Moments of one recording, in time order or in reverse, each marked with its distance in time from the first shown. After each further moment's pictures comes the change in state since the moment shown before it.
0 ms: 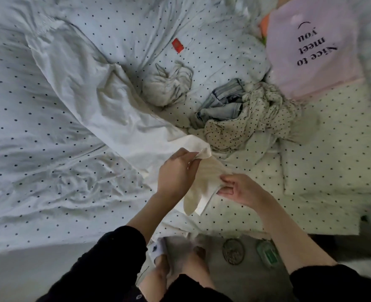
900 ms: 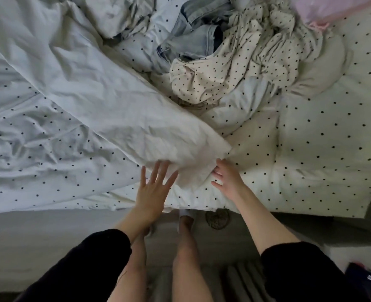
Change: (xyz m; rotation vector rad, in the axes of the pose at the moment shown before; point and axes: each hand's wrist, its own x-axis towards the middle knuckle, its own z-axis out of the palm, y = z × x) left_hand -0.080 -0.075 0.228 0.805 -0.601 0.084; right_hand 0.135 0.080 -0.138 0.062 0.093 0.127
